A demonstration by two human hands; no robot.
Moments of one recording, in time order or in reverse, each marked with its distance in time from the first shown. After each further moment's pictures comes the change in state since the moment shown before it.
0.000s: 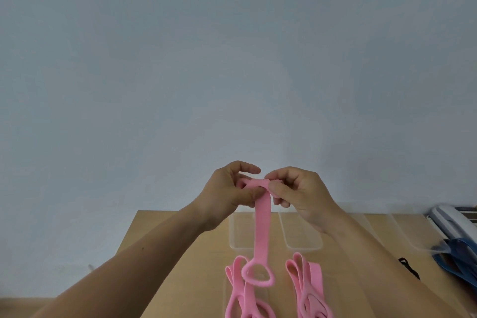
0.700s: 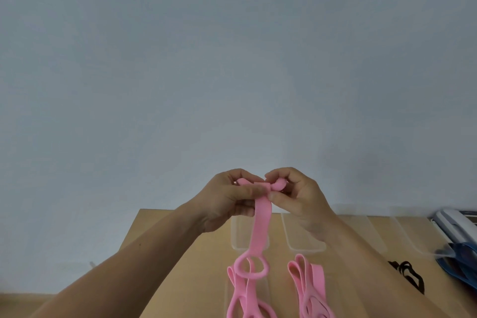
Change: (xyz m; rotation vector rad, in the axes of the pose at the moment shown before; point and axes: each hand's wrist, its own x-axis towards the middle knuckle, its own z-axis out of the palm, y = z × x) left_hand -0.001 0.000 -0.007 -0.220 -0.102 -0.167; right_hand -0.001 0.014 0.010 0.050 -0.021 -0.055
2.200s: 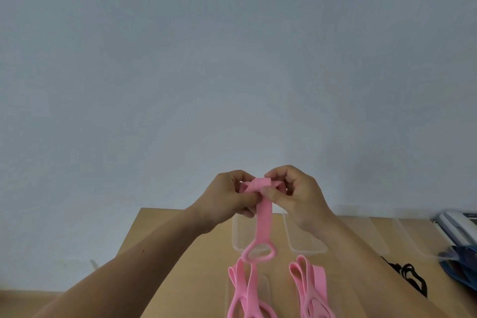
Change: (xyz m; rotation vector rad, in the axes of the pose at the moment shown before) left_hand 0.003 -0.008 -0.009 0.315 0.054 0.116; right_hand 0.008 -0.002 0.009 -0.185 0.073 -0.024
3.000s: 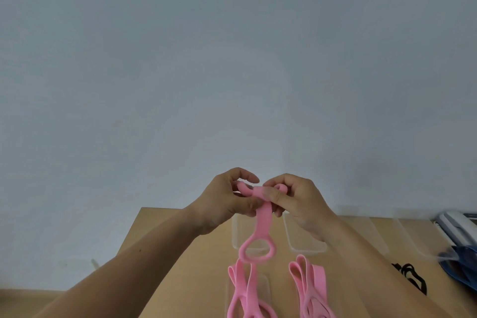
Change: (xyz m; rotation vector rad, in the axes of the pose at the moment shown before) left_hand -0.004 -0.001 0.001 -0.100 0.020 -0.010; right_hand -0.004 0.002 -0.005 0.165 -0.116 0.159
